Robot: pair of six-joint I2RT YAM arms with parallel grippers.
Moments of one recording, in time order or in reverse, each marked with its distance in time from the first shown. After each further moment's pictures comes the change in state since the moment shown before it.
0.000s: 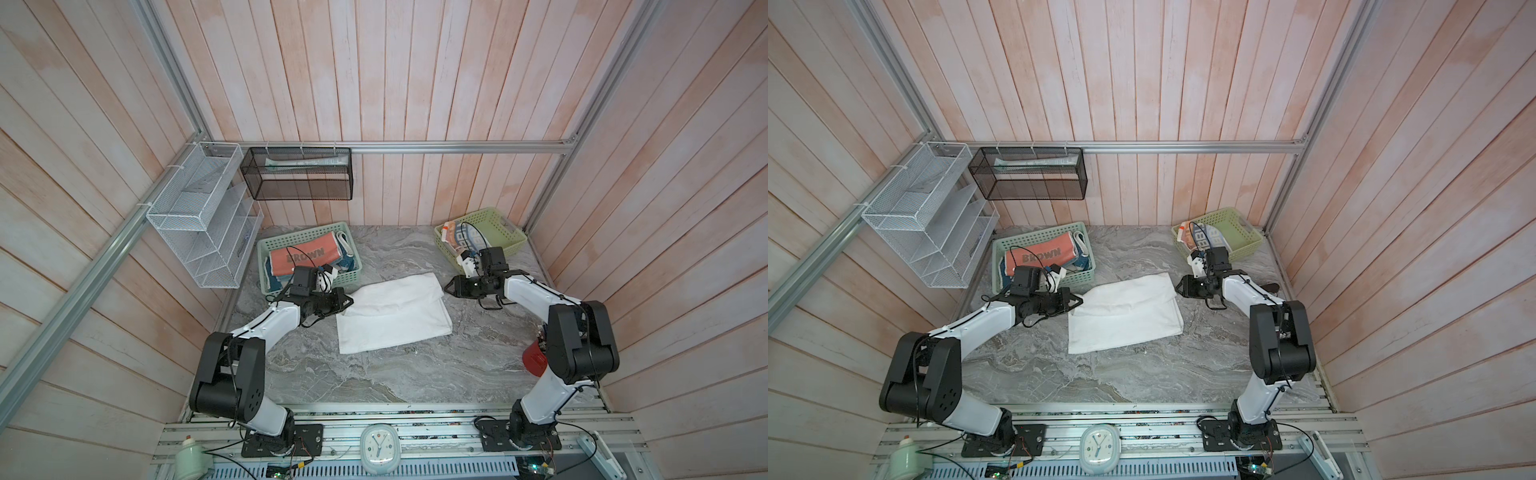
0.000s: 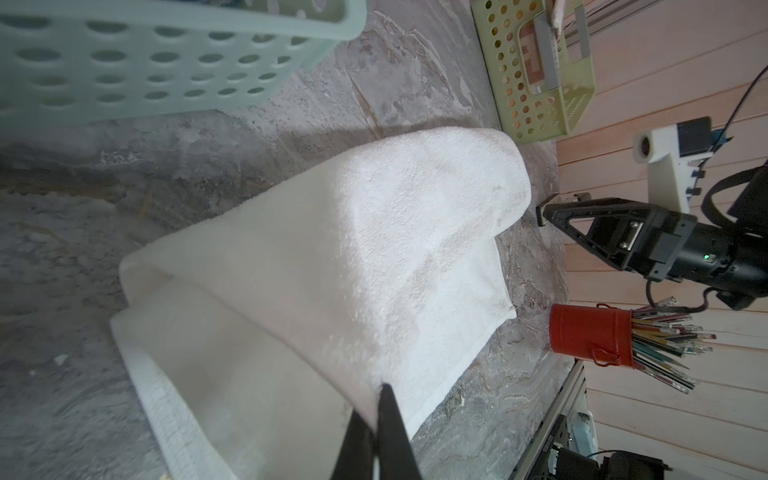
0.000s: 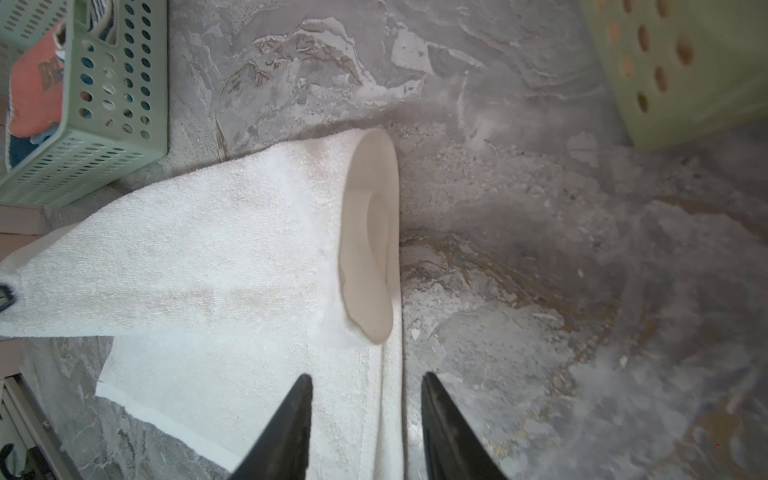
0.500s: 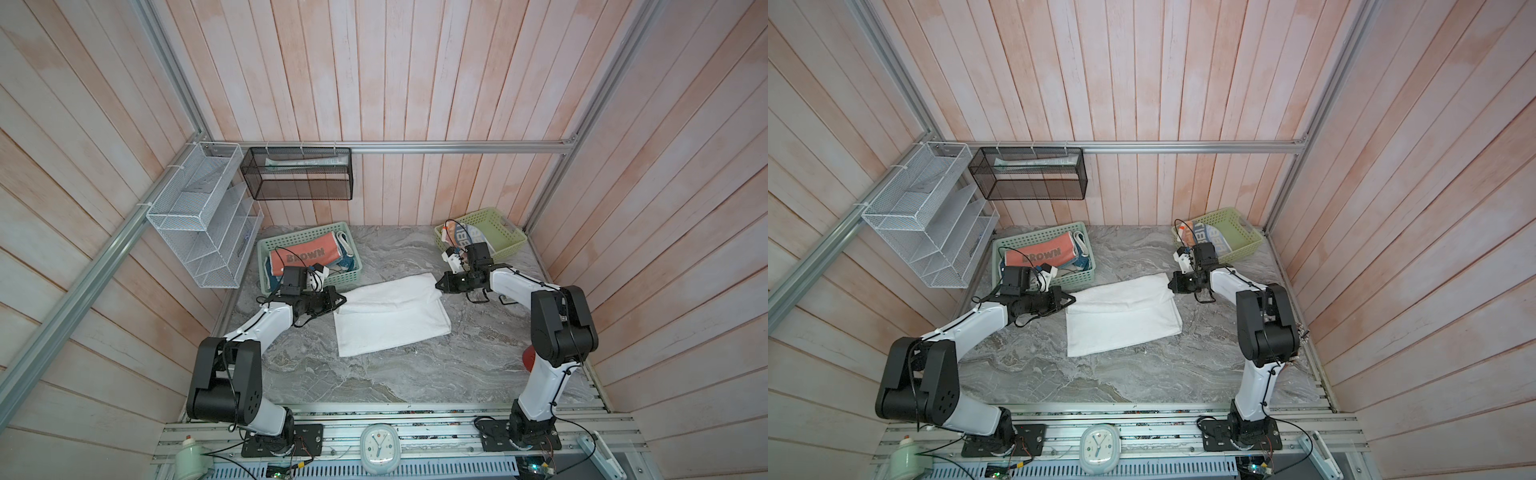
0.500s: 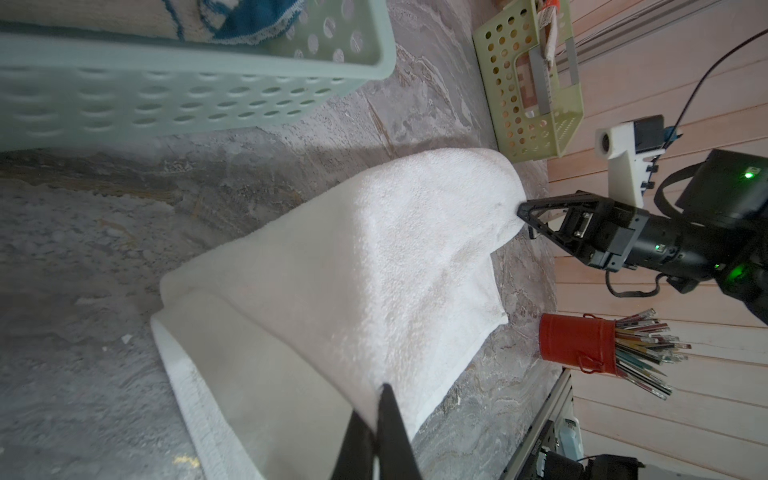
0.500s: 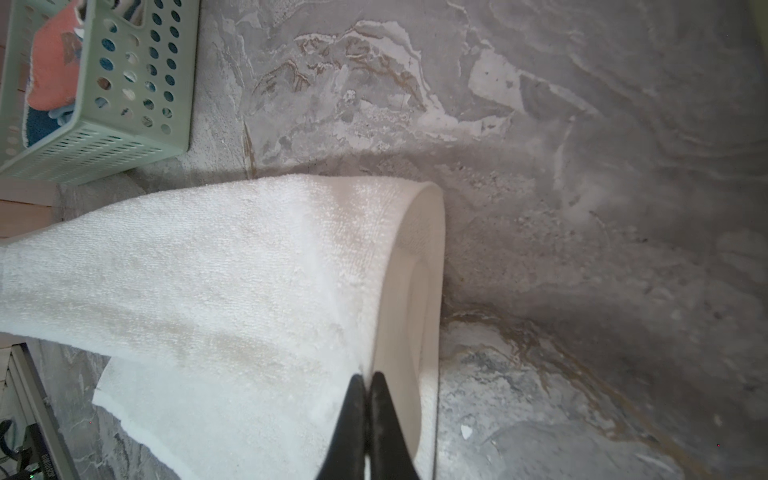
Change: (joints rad) left arm 0.077 -0.025 0.008 -0.037 0.049 0.018; right arm 0.044 0.118 0.110 0.013 -0.047 -0.030
